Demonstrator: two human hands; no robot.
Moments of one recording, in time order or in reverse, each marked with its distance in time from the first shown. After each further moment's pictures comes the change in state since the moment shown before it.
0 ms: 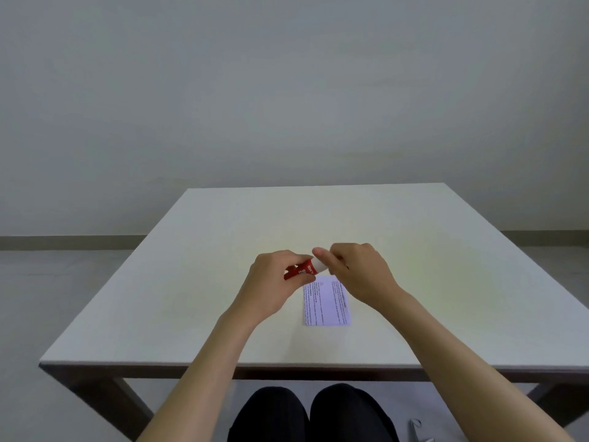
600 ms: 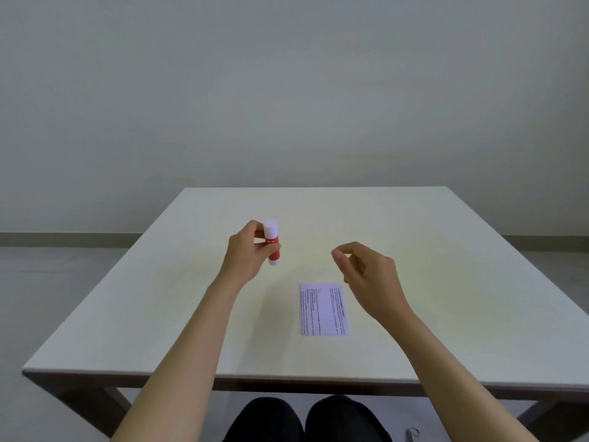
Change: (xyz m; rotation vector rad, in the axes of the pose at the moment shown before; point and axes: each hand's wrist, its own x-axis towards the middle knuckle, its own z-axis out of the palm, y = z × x) left_hand 0.055 -0.049 -0.014 -0.194 0.227 -0.265; right_hand -0.008 0.017 0.003 0.258 0.278 0.024
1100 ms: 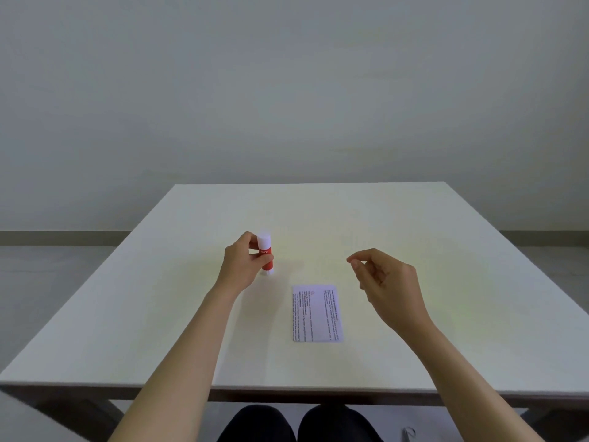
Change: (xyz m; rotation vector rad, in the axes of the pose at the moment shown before) left_hand 0.022 -0.044 0.027 0.054 0.001 -0.075; right_hand -0.004 0.028 -0.017 0.042 0.060 0.027
